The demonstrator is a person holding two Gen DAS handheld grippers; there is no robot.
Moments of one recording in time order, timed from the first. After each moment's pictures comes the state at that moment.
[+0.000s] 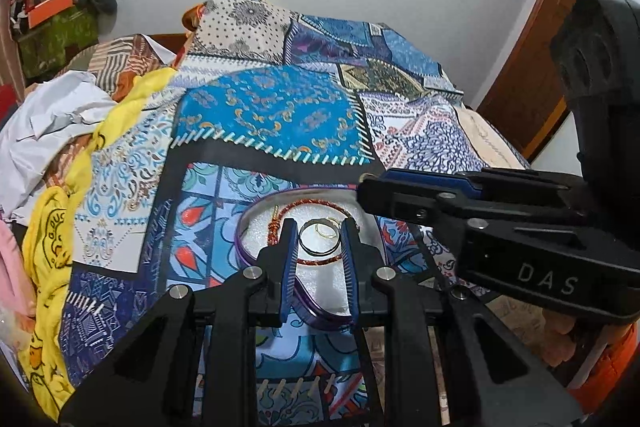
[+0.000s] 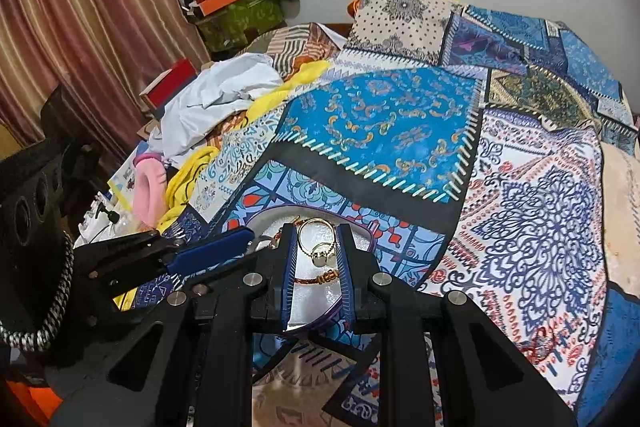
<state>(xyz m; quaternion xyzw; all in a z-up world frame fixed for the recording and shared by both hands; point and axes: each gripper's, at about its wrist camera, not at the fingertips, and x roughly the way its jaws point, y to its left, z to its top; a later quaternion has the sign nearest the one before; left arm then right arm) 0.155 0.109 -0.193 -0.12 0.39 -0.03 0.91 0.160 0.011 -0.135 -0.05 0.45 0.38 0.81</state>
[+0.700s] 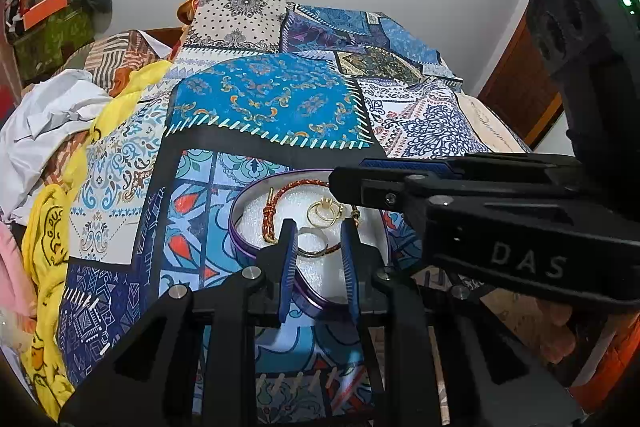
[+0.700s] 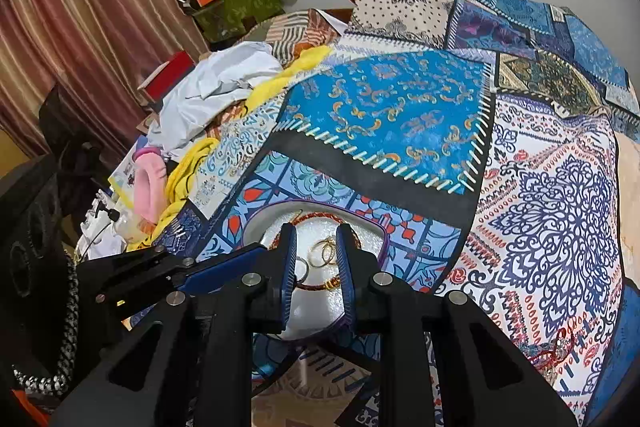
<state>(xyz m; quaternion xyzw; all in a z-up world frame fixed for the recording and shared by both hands) 0.152 0.104 -0.200 -0.12 0.40 -0.04 0.91 0.166 0.022 -0.145 -0.04 0.48 0.38 0.79</state>
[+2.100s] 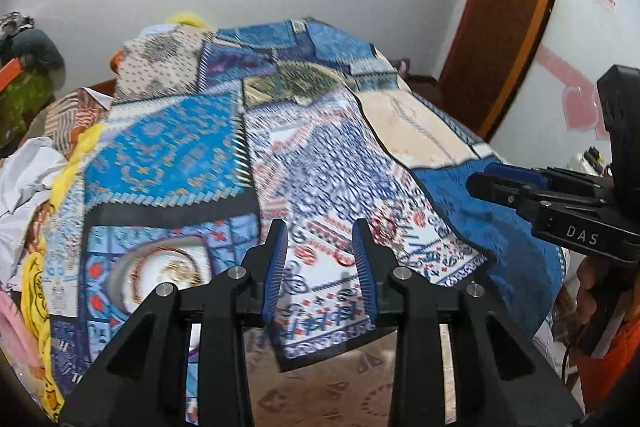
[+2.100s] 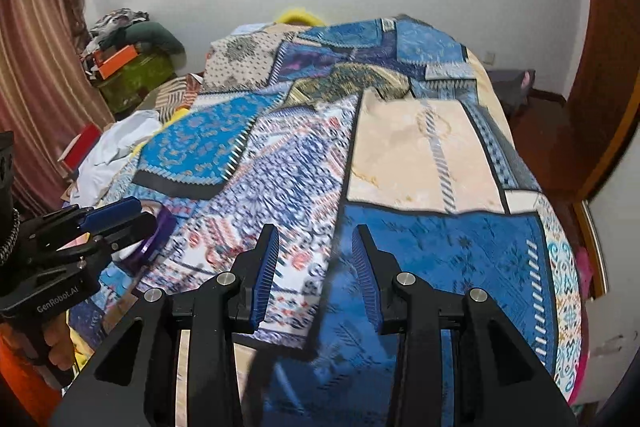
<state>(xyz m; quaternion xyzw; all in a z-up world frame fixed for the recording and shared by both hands) 0.181 -0.014 -0.157 -0.04 0.39 -0.11 0.91 0.156 -0.182 -0.110 0.00 0.42 0.20 0.88</state>
